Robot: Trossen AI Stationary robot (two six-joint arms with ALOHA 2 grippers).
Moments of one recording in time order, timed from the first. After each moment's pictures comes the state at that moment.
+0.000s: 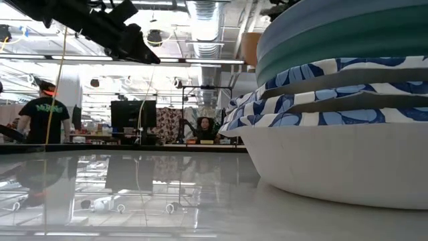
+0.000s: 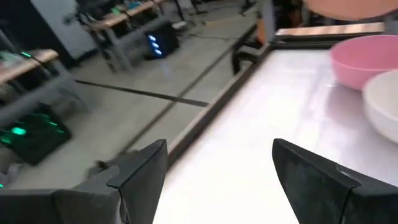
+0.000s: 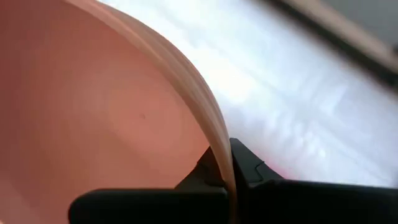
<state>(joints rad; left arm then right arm) 0.17 0.86 0.51 0.16 -0.54 0.18 -0.46 1.47 1.63 -1.28 0.00 0.45</state>
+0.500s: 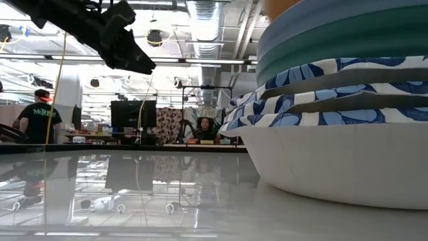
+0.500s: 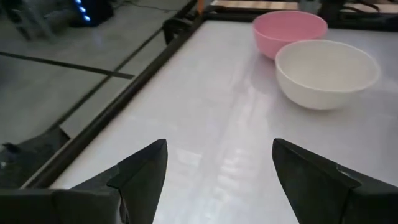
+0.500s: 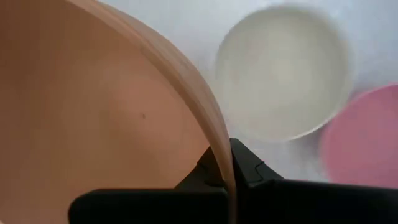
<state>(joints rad) 0.09 0.86 0.51 0.01 -0.36 -0.02 0.15 1.48 1.57 -1.32 -0.06 0.67</state>
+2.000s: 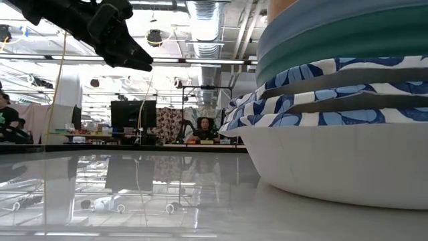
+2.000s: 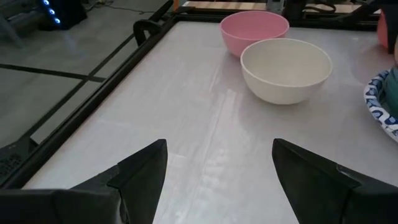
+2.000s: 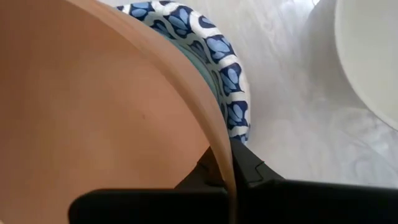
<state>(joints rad) 0.00 0.86 0.51 0.00 -0.35 -0.04 0.35 1.49 1.13 -0.75 -0.11 0.90</state>
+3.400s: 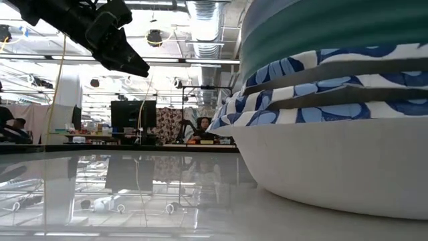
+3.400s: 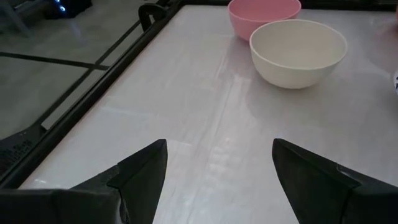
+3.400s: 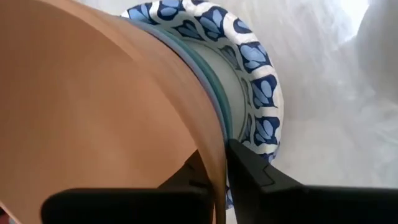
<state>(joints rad) 0.00 0.86 0.51 -0.06 -0.37 -0.05 0.38 1.57 1.14 -0.64 -0.17 0.96</state>
